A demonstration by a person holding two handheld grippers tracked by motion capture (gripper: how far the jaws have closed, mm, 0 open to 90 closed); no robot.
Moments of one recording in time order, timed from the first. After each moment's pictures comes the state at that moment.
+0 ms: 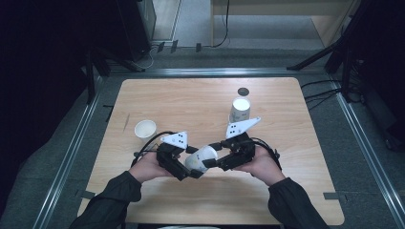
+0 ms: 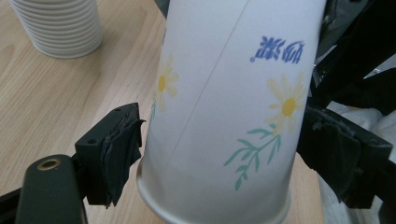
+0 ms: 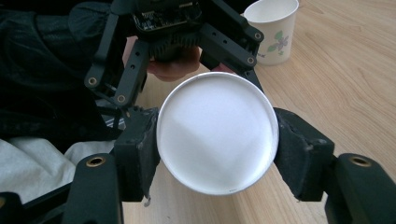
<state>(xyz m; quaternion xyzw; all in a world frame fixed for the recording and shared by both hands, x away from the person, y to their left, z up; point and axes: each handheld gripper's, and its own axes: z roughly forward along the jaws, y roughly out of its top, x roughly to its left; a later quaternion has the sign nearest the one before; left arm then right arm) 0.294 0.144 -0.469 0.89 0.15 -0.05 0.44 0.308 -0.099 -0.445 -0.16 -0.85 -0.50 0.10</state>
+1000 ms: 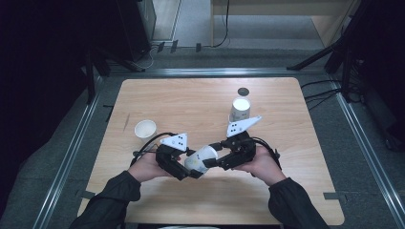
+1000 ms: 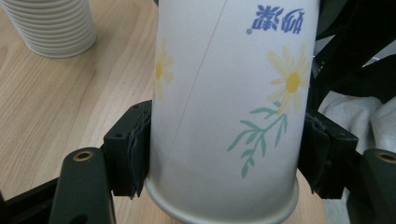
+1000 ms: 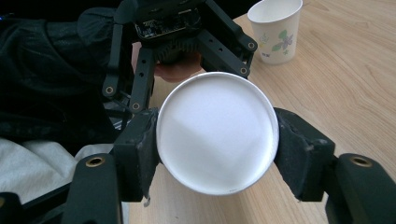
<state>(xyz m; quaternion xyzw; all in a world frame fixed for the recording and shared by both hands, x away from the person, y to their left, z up) 0.293 0.146 -0.469 0.89 0.13 -0.05 0.43 0.310 -0.101 -0.443 -0.17 -0.84 -0.50 0.11</state>
